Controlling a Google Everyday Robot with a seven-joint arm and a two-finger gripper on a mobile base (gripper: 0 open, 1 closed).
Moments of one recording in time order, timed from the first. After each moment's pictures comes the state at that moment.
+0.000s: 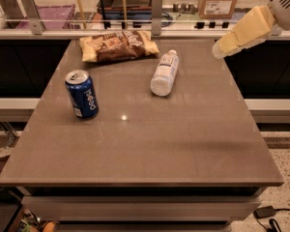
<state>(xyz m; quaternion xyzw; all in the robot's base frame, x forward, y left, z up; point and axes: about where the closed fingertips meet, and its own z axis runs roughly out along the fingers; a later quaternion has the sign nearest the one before) 0.508 -0.224 1.025 -0.15 0.95 -0.02 0.27</state>
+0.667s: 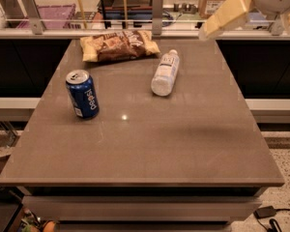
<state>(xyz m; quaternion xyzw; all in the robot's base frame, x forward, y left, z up) 0.533 -0.210 1.026 -0.06 0.97 0.00 0.22</state>
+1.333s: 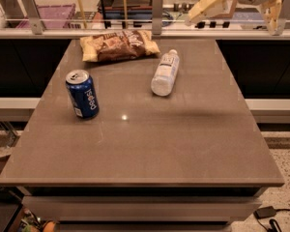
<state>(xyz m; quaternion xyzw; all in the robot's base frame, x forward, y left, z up) 0.570 -0.192 1.021 0.04 0.98 0.03 0.17</state>
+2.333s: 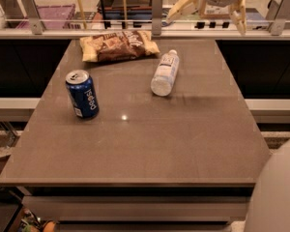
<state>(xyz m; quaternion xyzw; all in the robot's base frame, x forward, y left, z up) 0.624 -0.159 1.000 0.09 0.98 0.03 0.16</state>
